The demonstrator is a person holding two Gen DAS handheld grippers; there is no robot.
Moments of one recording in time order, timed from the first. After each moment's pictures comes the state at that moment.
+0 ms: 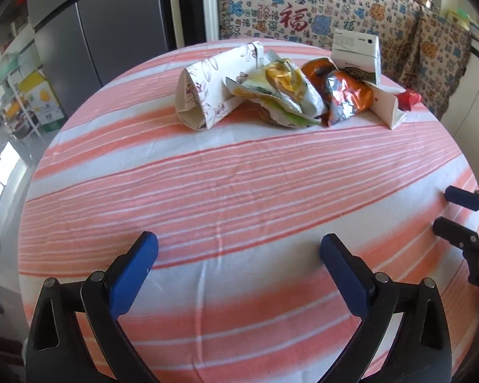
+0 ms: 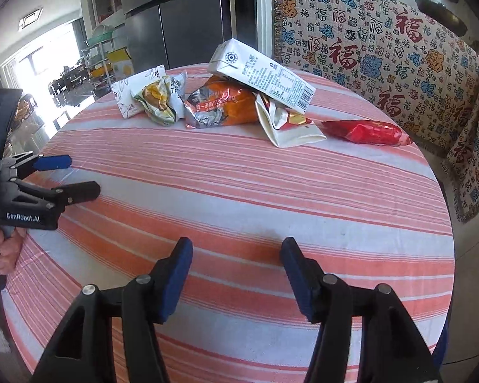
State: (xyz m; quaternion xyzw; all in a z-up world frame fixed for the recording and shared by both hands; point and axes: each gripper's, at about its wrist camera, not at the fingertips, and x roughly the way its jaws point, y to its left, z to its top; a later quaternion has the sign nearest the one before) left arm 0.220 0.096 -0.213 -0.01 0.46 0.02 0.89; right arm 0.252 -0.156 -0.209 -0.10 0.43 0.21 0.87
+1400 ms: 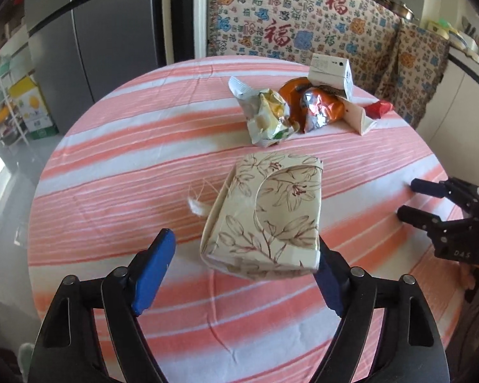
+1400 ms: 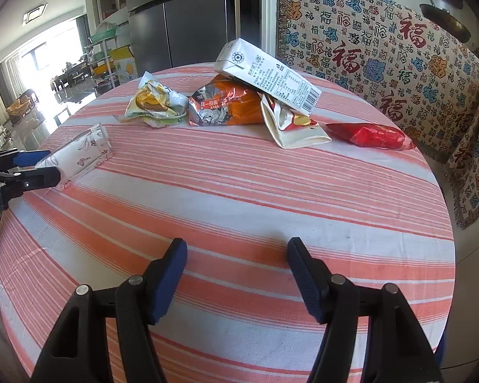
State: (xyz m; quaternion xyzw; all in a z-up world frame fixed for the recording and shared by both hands) left arm 0.191 0.088 -0.187 -0.01 0.43 -0.02 0.90; right arm 0.254 -0.152 -0.205 -0.10 0.43 0.21 0.87
